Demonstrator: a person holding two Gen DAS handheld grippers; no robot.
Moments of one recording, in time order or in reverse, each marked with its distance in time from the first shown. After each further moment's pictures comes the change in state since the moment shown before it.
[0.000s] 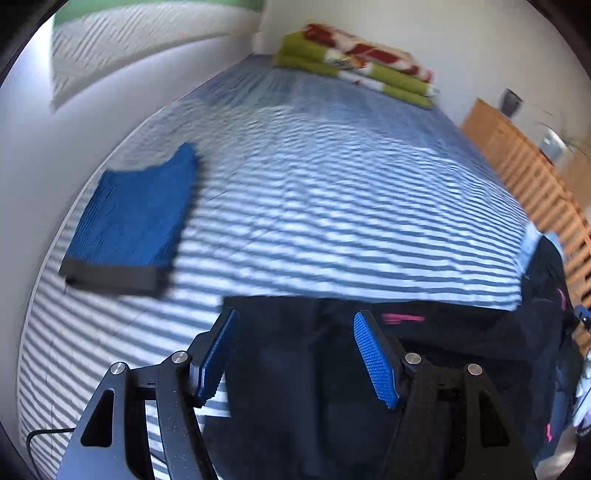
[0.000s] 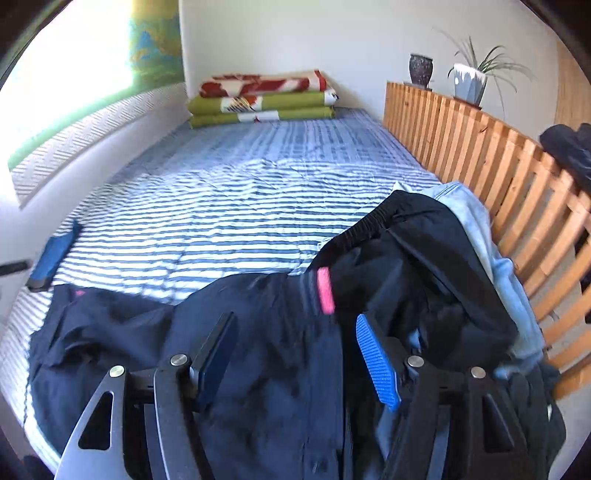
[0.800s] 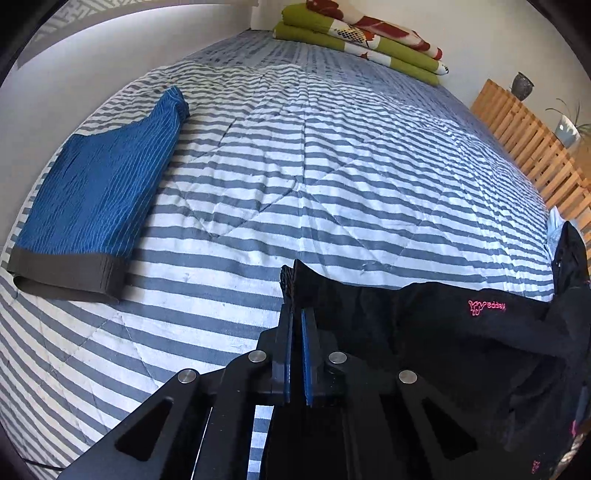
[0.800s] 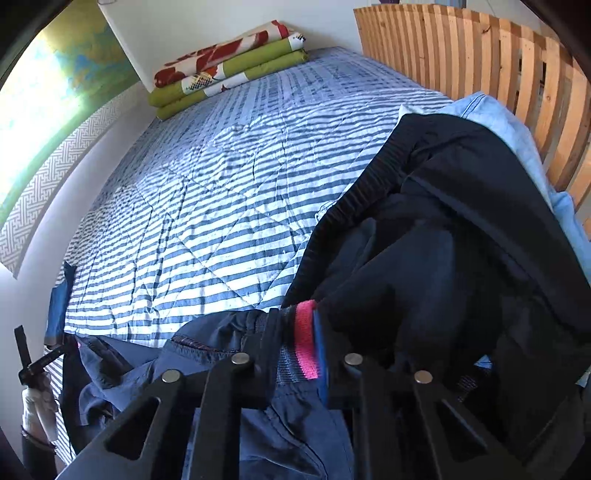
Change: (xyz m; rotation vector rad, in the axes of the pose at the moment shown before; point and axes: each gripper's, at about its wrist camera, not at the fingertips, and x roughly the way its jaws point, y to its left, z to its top) left arm 0.101 0.020 -0.009 0.035 0.048 -0.041; right arm 0.090 -0.045 0.020 0.250 0.164 0.128
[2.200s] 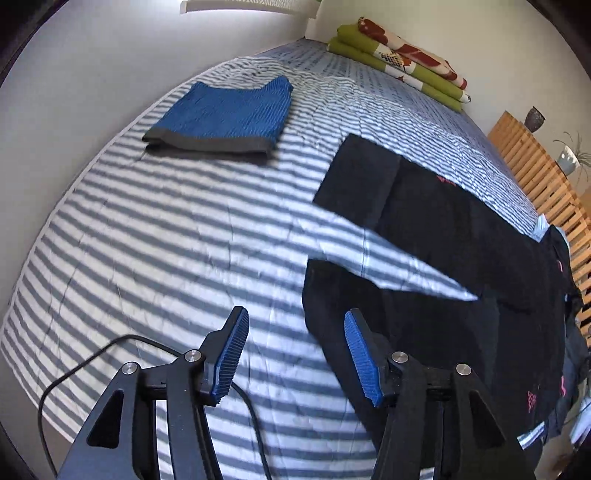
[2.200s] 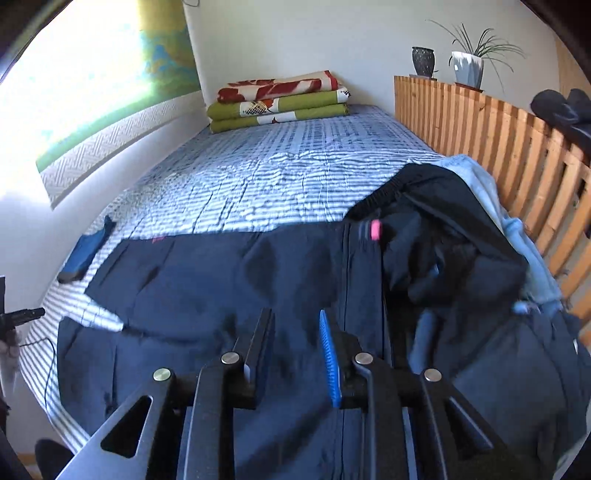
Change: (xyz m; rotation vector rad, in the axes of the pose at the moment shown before) left arm -0.162 0.058 -0.169 -0.160 -0.016 0.036; right arm -0.126 0.040 -0.139 -0.225 -0.181 -0.008
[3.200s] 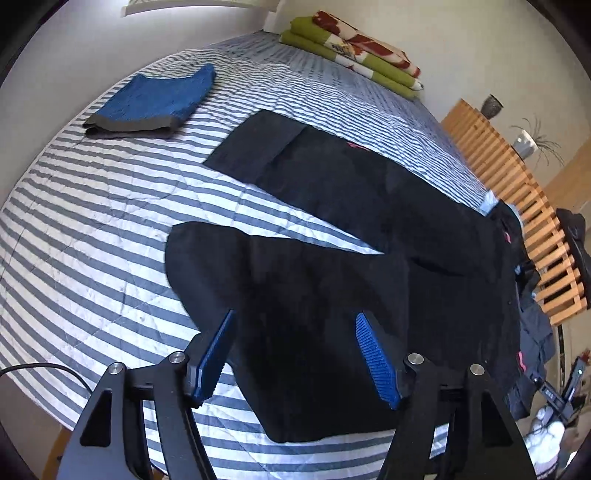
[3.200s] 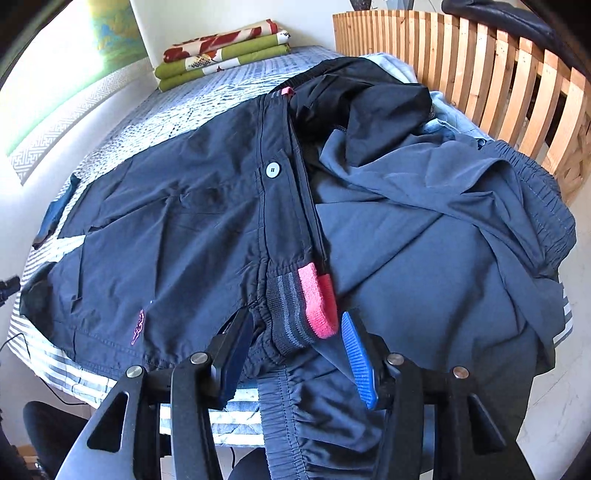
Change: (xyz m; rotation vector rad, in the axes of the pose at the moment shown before) left arm -0.032 -0.101 -0.059 0.004 0.013 -0.122; right arm -0.037 -0.043 -0.142 0.153 0.203 -0.119
